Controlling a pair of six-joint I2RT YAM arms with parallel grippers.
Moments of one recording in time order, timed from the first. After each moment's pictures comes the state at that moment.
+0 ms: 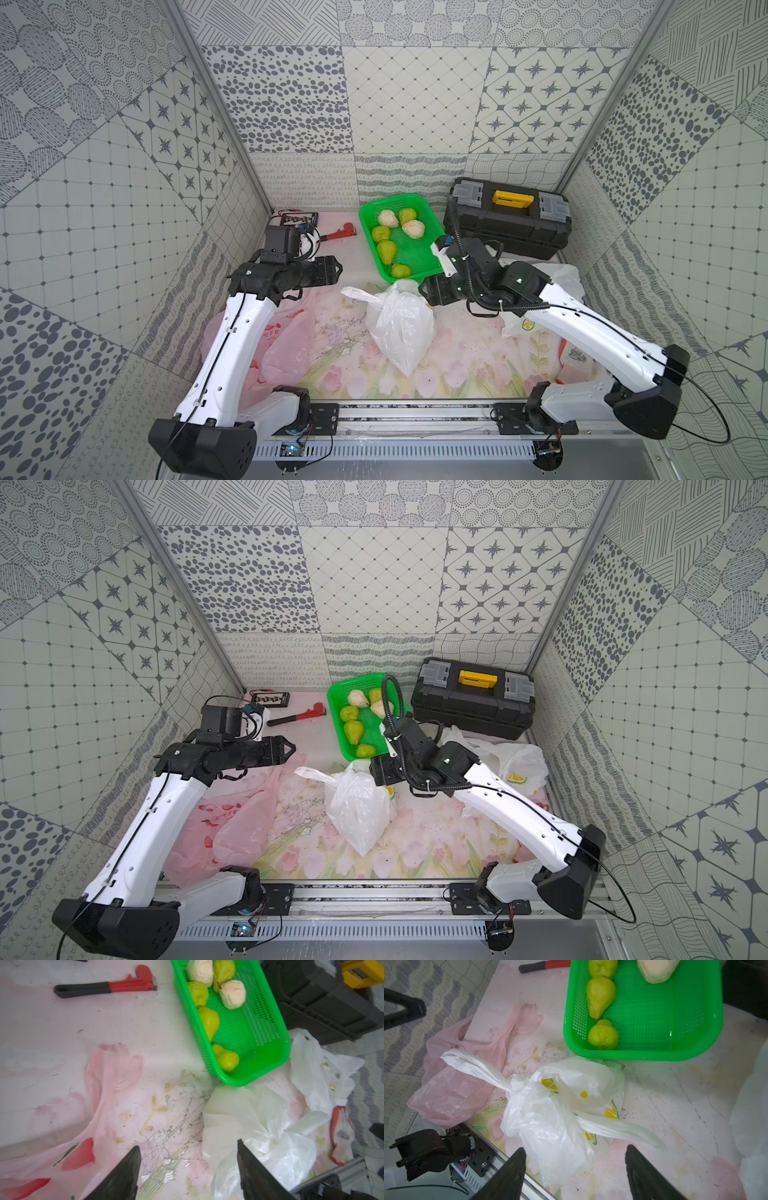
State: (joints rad) left arm -0.12 1.13 1.26 -1.02 0.21 -0.24; right arm 0.91 1.40 1.43 -0.88 0.08 0.45
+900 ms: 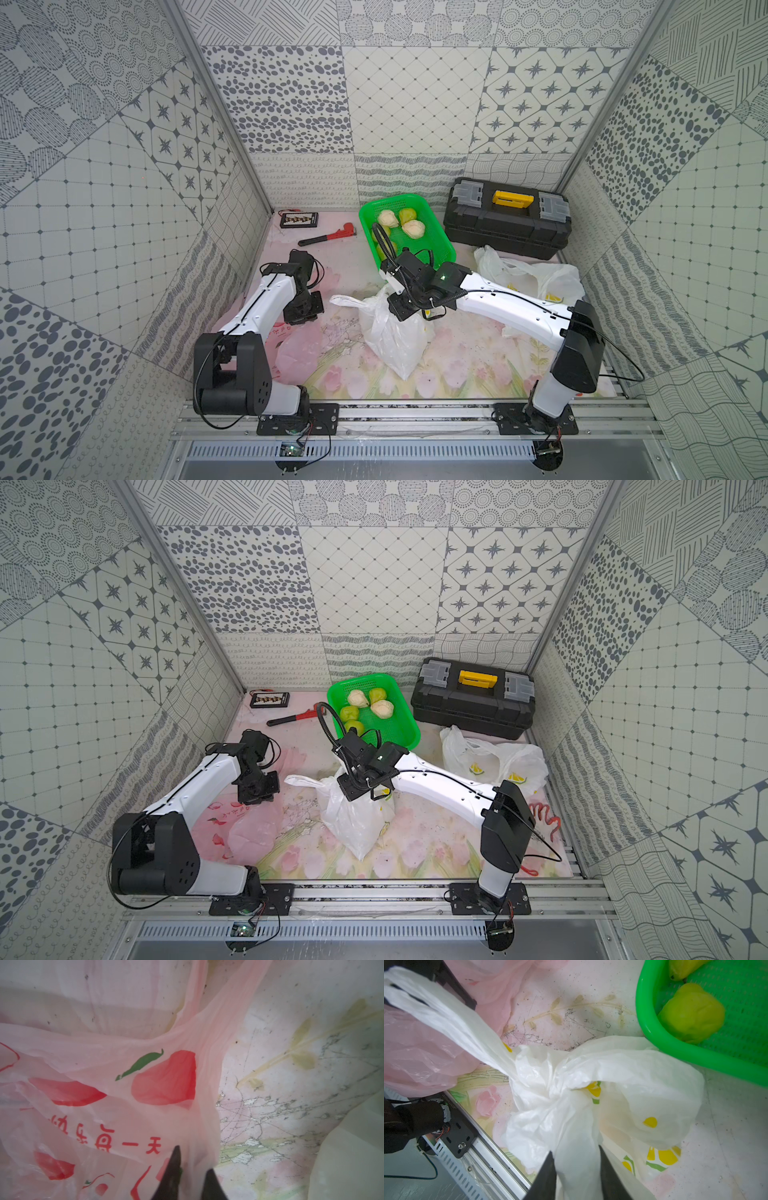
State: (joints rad) left arm -0.05 1.42 1.02 -1.08 -0.02 -0.33; right arm 1.00 1.73 1.53 -0.85 -0.06 0.34
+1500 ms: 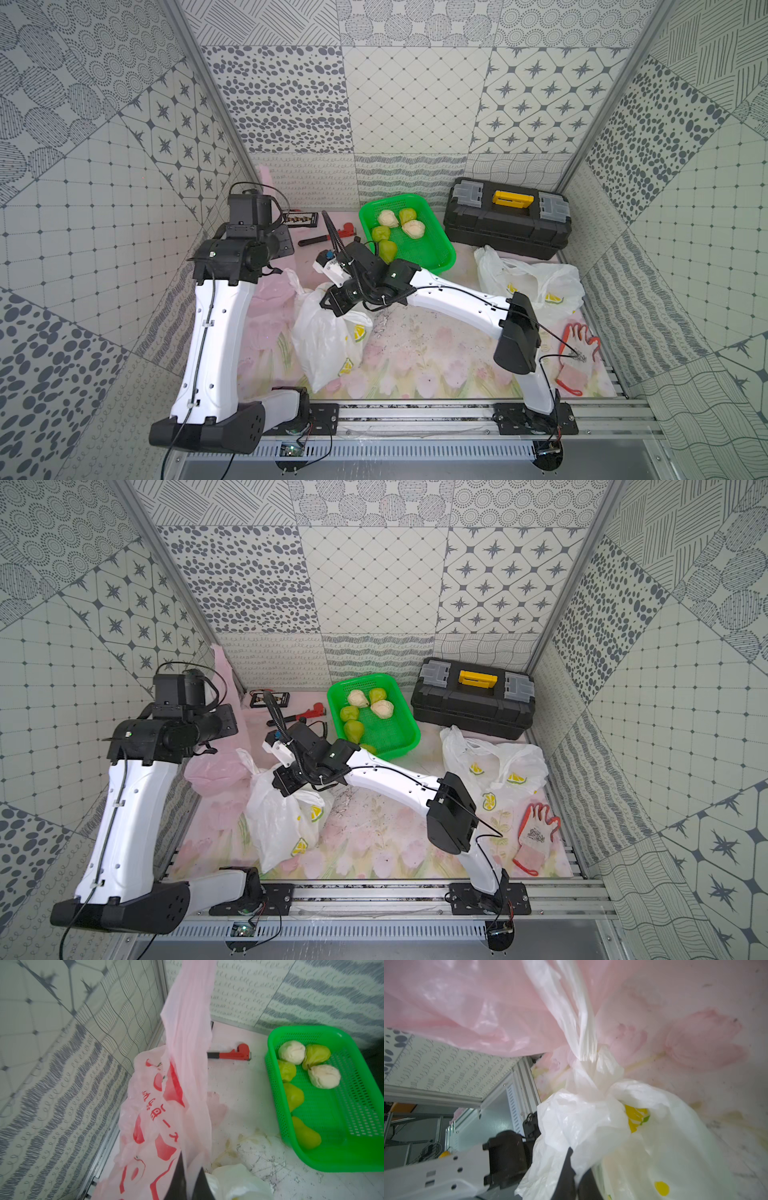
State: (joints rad) left arm -0.05 1.24 1.74 -1.19 -0.27 -0.23; right arm 1.10 2.15 2.07 -0.55 -0.34 0.39
